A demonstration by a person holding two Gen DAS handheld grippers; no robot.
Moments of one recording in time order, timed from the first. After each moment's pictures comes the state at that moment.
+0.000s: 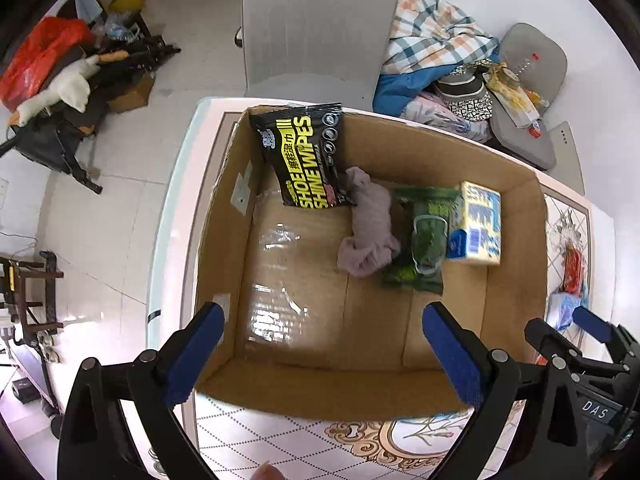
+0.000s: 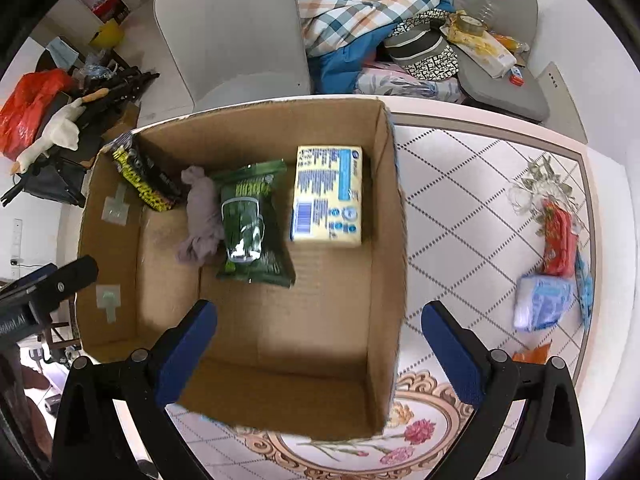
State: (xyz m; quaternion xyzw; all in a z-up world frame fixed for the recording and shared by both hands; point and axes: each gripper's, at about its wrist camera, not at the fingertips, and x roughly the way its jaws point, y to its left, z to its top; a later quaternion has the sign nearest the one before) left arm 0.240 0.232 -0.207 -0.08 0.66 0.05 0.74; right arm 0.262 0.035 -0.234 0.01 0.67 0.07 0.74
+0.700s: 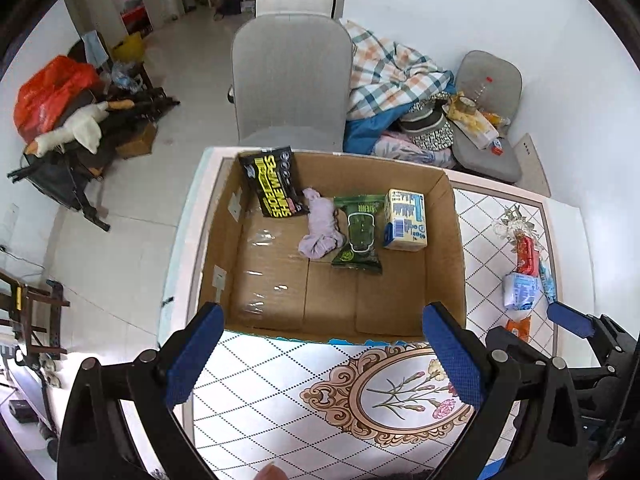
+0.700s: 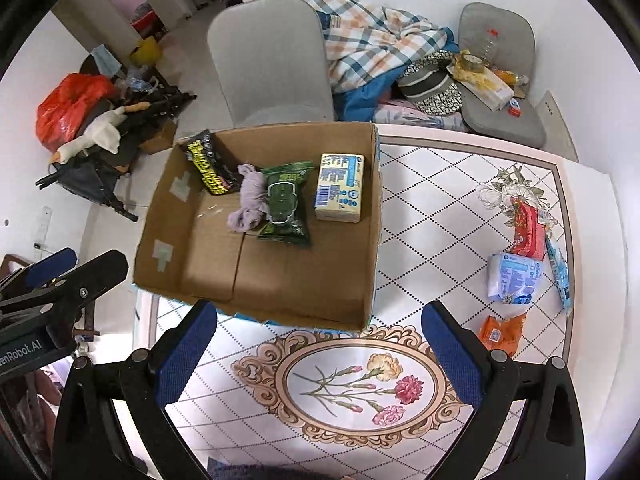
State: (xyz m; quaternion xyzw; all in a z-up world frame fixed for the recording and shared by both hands) left arm 0.166 0.176 -0.100 -0.06 0.59 0.04 0.81; right arm 0.173 0.003 -0.131 0.03 0.62 0.13 0.78
